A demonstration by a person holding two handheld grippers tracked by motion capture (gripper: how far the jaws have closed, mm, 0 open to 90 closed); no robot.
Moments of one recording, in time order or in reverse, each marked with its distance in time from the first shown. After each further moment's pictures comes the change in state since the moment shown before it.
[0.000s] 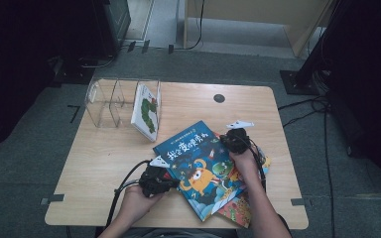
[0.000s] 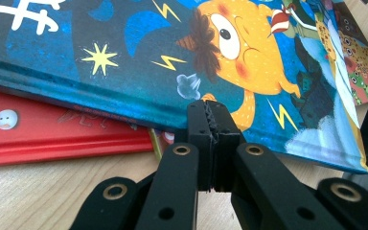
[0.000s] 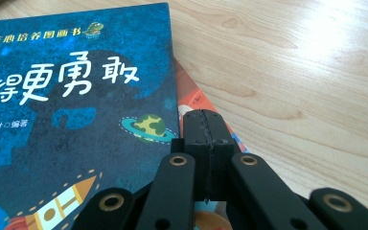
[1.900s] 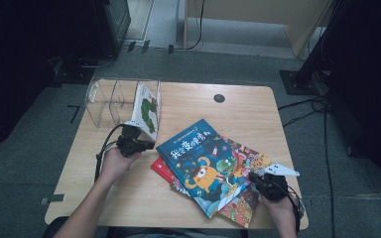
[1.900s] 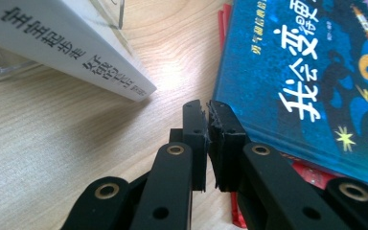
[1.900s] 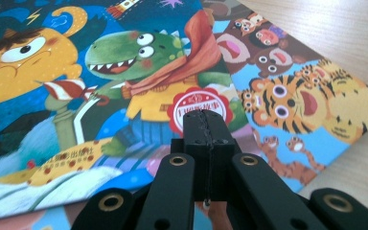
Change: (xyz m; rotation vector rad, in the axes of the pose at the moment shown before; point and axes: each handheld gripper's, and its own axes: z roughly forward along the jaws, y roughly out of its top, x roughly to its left) left arm 0.124 0.051 -0.033 -0.032 0.152 -0.080; right arm 0.001 -0.119 -0.123 -0.043 -0.006 0.081
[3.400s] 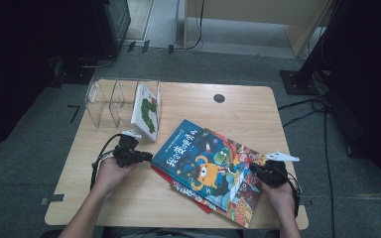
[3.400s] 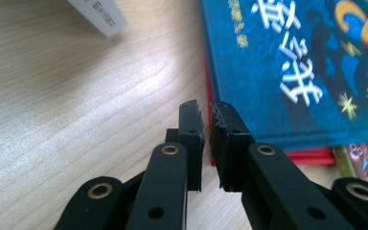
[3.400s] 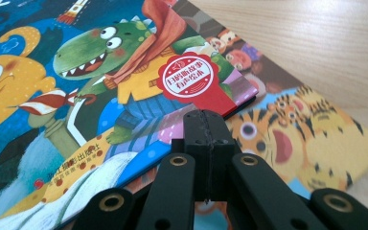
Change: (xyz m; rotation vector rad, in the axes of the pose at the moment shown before) left arm -0.006 -0.029 -0.007 0.044 -0.068 -0.022; right arm -0.030 0.023 0.028 0.022 0.025 0.048
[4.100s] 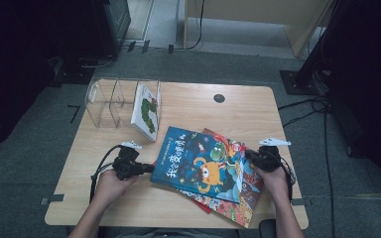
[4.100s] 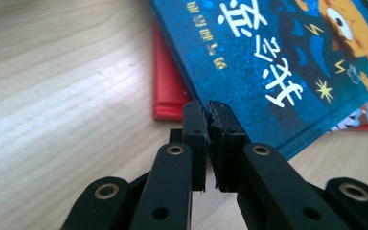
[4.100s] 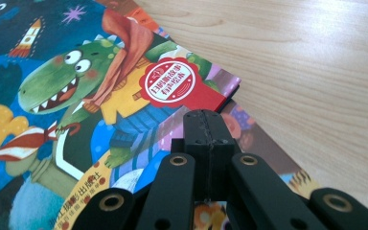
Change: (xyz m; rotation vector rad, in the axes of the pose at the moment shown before) left arm -0.031 -0.028 -0.008 0.027 -0.043 -0.009; right arm -0.013 0.034 0.032 0.000 0.014 -0.033
